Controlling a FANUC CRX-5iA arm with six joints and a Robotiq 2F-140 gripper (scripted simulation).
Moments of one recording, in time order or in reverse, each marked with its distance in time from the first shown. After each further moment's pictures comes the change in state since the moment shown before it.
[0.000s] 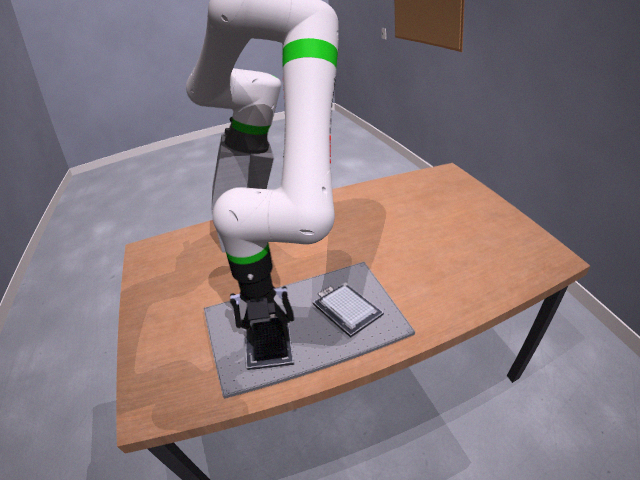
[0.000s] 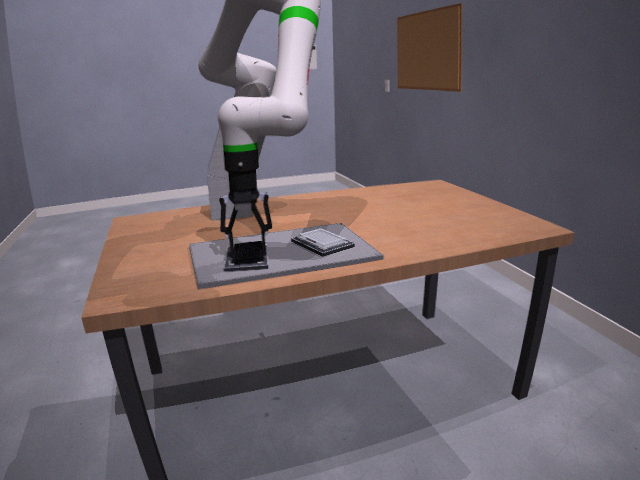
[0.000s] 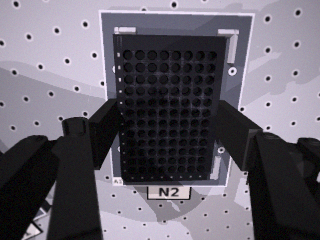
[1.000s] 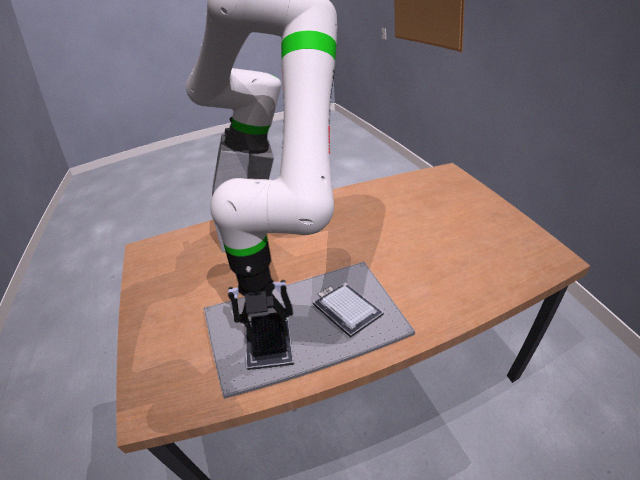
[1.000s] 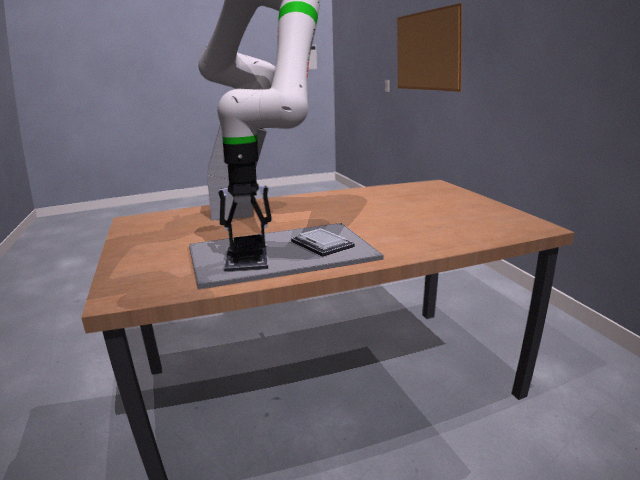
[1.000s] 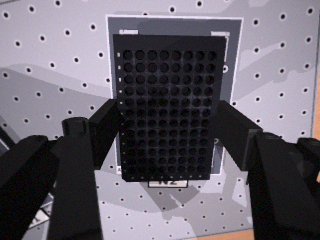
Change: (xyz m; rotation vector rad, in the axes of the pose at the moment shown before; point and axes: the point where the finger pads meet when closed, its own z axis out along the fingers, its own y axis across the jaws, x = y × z) arm 0.000 0.000 -0.020 0.000 0.000 0.000
